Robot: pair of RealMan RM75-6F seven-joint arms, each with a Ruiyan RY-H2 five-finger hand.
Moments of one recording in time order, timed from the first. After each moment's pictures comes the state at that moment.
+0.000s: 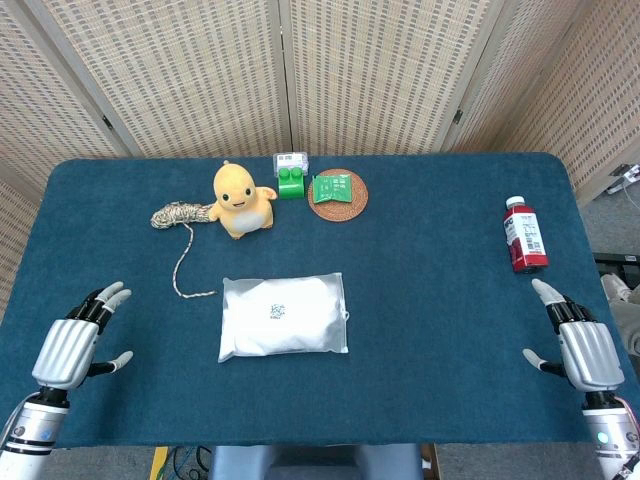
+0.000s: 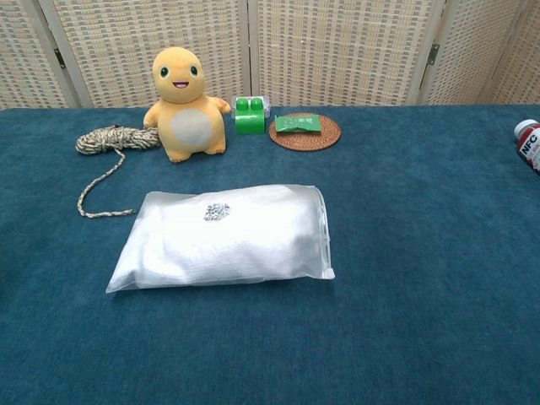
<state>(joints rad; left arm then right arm) -0.21 -1.17 -0.05 -1.67 1.54 1.40 0.12 0.10 -1.19 0.05 -1.52 -1.51 1.45 0.04</state>
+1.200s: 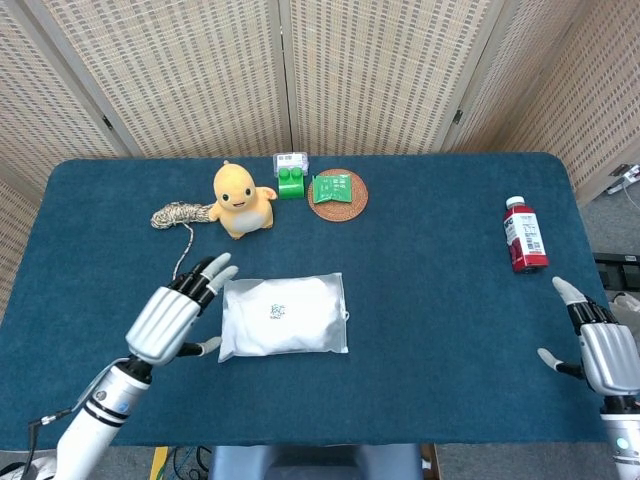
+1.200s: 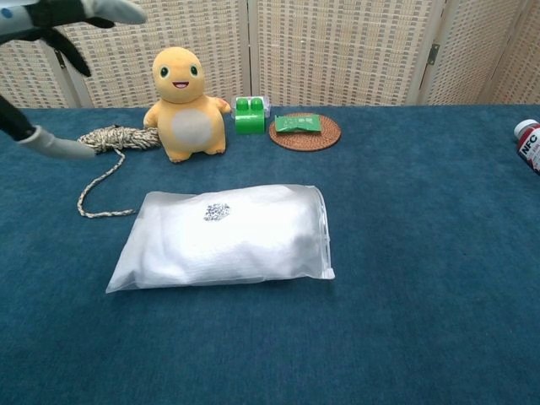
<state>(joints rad) -0.48 -1.18 -0.19 -2.05 1.46 1.15 0.42 0.07 -1.15 0.05 -1.52 -1.50 1.49 0.11</state>
